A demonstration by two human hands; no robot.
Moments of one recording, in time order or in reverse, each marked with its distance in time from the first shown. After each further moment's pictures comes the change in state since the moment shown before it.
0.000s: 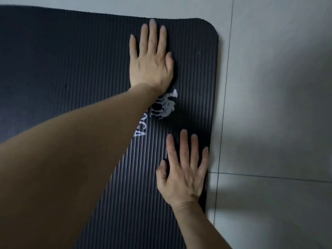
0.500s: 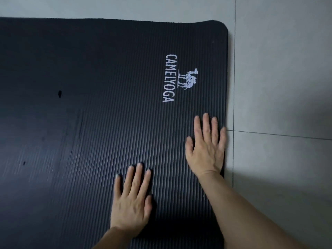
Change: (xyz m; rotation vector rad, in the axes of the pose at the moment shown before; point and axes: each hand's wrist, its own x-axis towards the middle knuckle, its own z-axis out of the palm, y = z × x) left_hand -0.424 -0.091 0.019 0.043 -0.101 0.137; right_hand -0.063 0.004 0.010 -0.055 -0.011 0.053
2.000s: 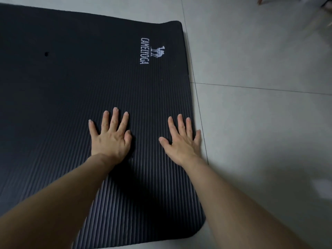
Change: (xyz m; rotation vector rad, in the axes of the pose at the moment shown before) left_hand -0.027 -0.008 0.016 -0.012 -0.014 -0.149; right_hand -0.175 0.011 0.031 0.111 -0.192 -0.008
